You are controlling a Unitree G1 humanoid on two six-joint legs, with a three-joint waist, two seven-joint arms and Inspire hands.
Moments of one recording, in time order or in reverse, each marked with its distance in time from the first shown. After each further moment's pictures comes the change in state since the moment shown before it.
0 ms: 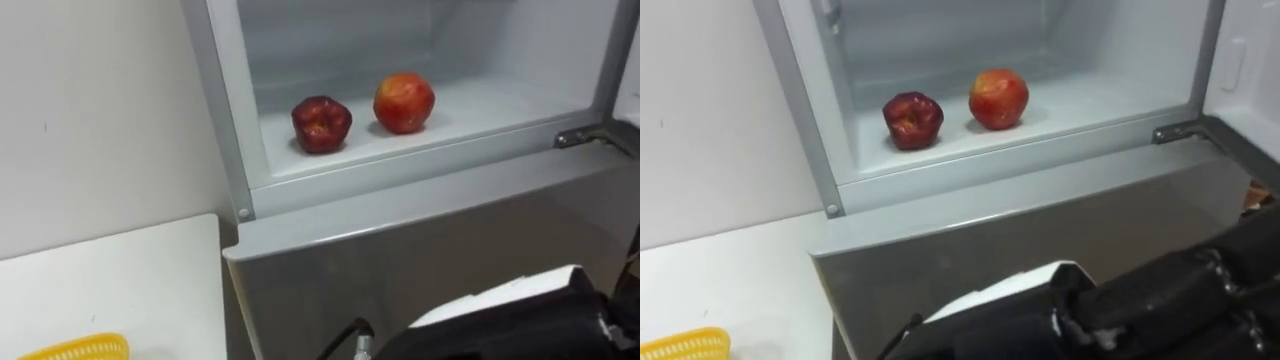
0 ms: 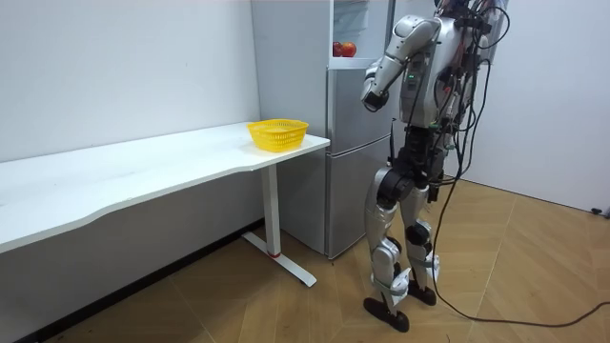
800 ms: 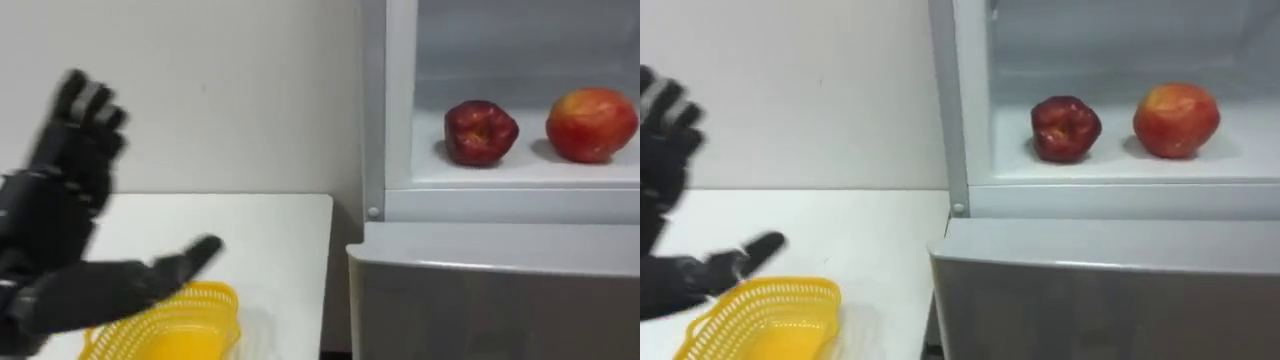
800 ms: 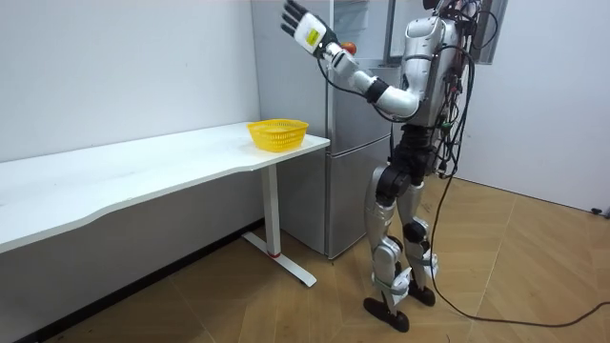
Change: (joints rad) left arm 0.457 0.087 1.005 -0.175 0.628 -0.230 0.809; right arm 0.178 0.025 -0.335 0.007 0.056 -0.190 -0.249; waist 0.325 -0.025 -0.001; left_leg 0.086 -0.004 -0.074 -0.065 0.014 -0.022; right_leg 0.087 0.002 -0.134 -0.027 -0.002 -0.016
